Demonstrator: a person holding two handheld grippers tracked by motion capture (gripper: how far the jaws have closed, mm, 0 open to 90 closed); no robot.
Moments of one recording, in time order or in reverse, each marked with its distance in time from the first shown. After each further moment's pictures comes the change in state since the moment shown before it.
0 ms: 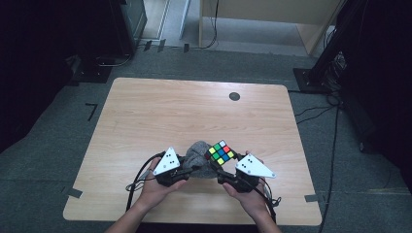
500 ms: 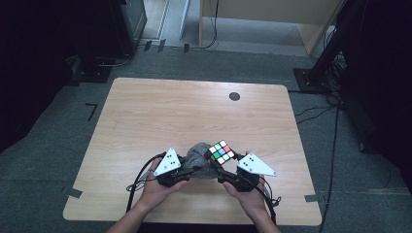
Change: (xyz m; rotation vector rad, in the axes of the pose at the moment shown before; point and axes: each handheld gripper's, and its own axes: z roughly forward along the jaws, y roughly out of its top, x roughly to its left) left arm -0.002 0.000 0.001 -0.007 0.003 -0.009; right arm -0.002 0.001 0.000 0.002 0.006 0.058
